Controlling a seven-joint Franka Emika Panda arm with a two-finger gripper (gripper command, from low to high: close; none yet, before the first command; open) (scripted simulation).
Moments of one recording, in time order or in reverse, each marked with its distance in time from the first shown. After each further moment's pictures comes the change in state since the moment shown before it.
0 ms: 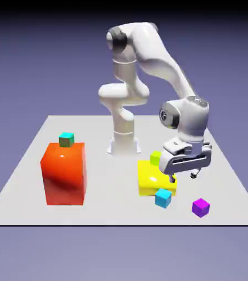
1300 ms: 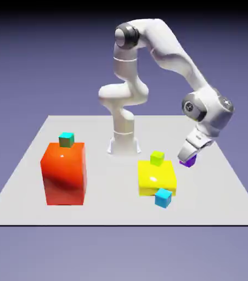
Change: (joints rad) arm 0.204 -0.292 0.007 -0.279 0.112 -0.301 -0.270
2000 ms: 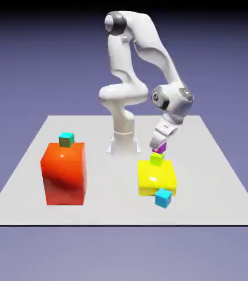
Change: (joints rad) arm 0.101 -0.342 -0.104 -0.520 0.113 0.246 -0.200
